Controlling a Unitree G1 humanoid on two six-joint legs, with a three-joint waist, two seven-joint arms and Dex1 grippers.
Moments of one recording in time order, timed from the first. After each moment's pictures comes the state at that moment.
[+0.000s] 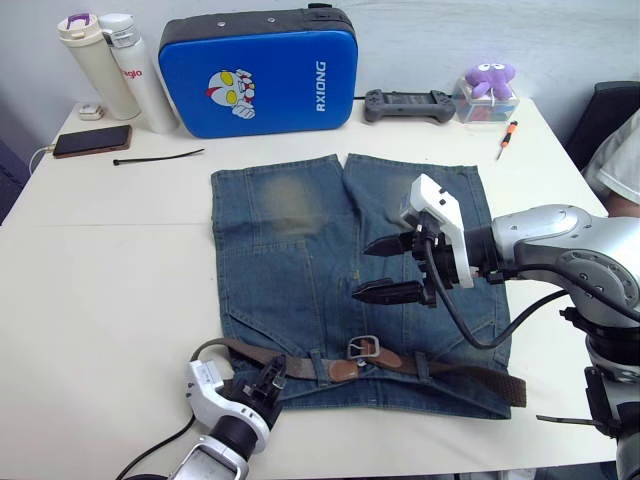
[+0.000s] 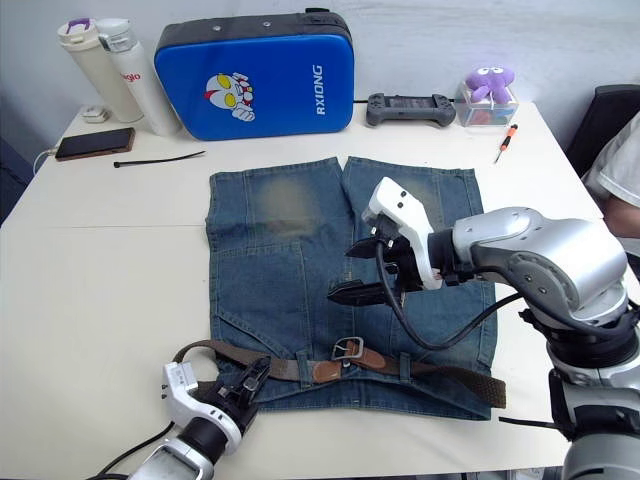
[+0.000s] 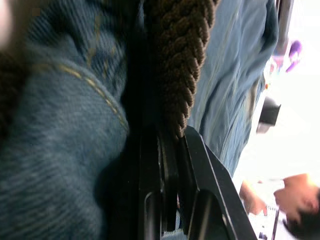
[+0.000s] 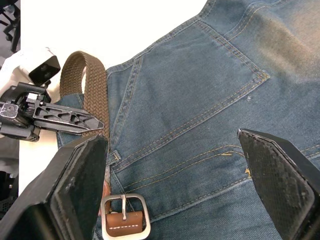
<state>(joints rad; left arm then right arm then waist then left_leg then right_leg) 0.60 0.23 -0.24 -0.84 -1.49 0.35 0.63 -0.80 -0.80 0.13 -0.44 0.81 1.27 0.86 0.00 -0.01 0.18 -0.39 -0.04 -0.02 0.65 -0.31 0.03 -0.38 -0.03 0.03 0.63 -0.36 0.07</state>
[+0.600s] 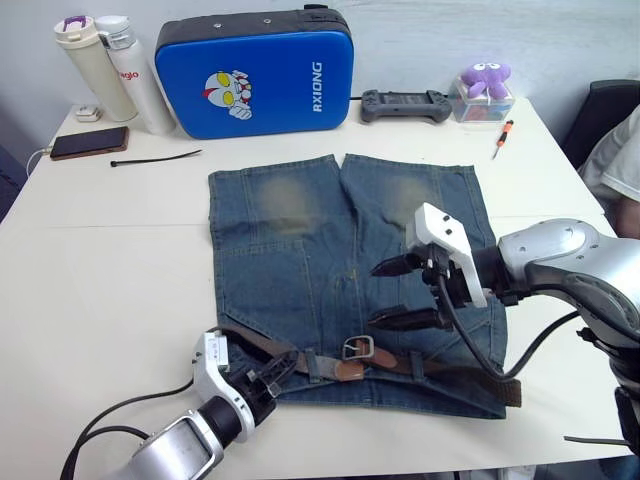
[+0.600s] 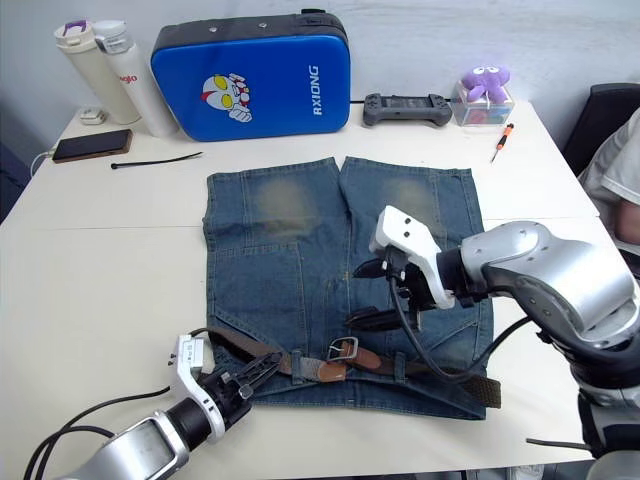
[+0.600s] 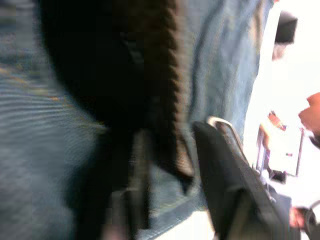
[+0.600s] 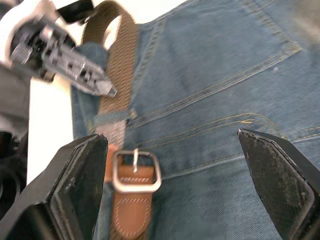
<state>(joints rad) 0.42 0.62 -0.09 -0.81 -1.84 0.50 0.59 -0.68 -0.96 0.18 -0.52 0.75 1.08 1.02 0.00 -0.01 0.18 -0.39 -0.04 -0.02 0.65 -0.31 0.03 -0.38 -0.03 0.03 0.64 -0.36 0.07</state>
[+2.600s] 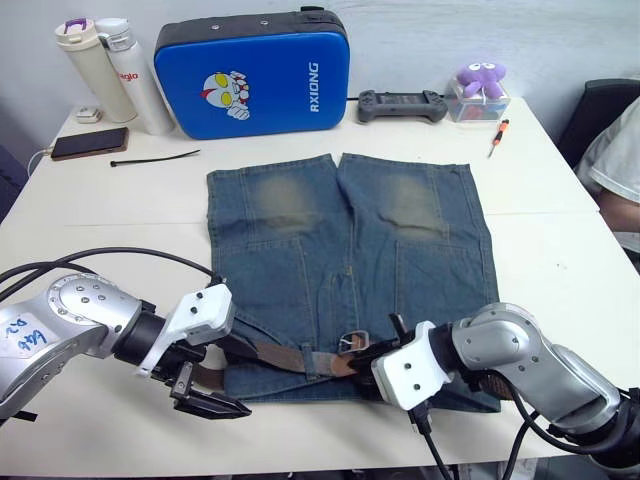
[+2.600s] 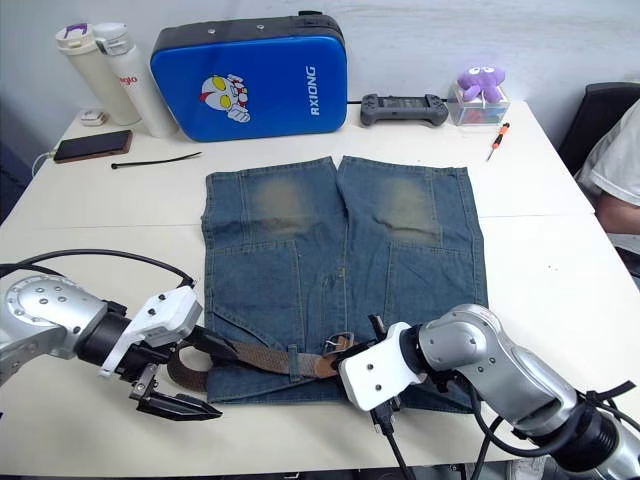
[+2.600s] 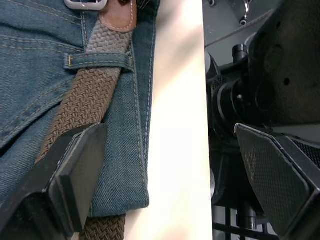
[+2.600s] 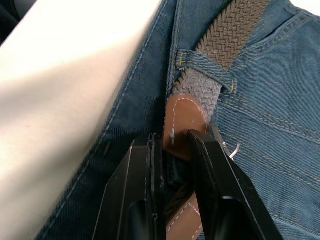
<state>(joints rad) -0.22 1.27 -0.04 -0.62 -0.82 0.88 -1.11 -0.33 -0.85 0.45 -0.60 -0.05 0.20 1.17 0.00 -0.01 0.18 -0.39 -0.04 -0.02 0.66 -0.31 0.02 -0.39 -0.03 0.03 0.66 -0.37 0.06</state>
